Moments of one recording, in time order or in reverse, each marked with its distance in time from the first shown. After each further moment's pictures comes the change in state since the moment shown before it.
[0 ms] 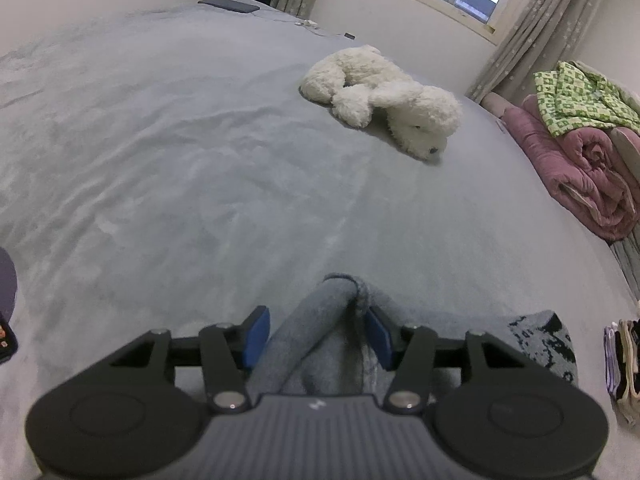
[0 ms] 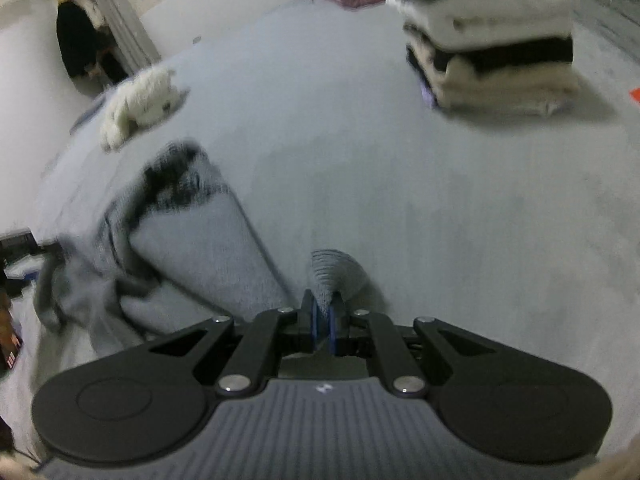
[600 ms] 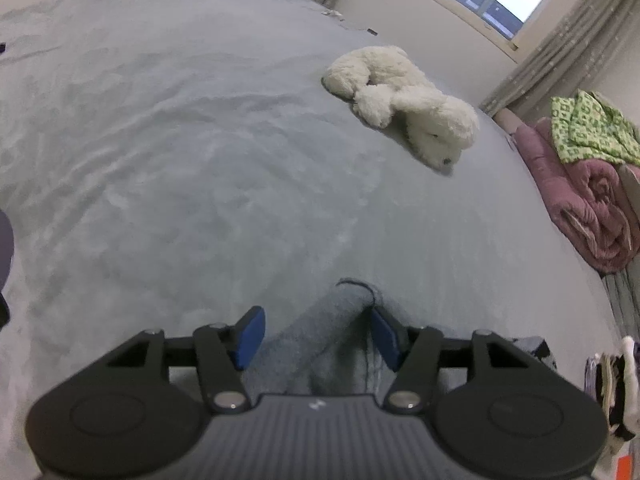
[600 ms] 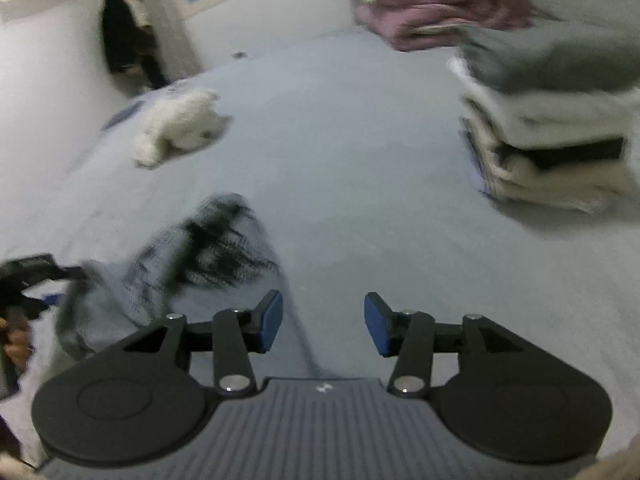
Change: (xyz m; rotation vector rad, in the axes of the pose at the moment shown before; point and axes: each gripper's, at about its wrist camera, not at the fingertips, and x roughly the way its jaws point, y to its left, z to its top) left arm 0.009 0.018 0.007 -0.145 0.043 -0.034; right arm 0.004 0.038 0.069 -0.117 -0.131 0.144
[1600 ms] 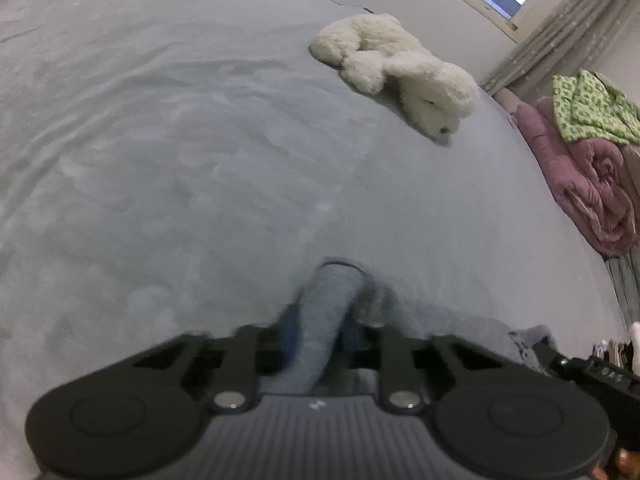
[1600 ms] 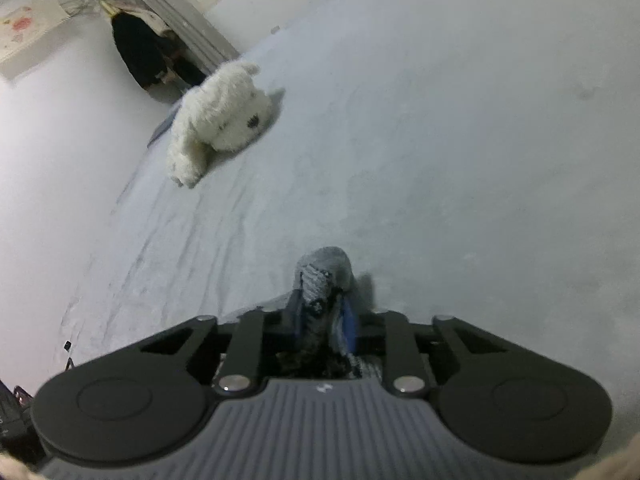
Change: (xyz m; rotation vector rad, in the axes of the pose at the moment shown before) left arm 0.029 -0.024 -0.014 0.059 0.031 0.017; right arm 0.142 0.024 0.040 0.212 0.069 0.234
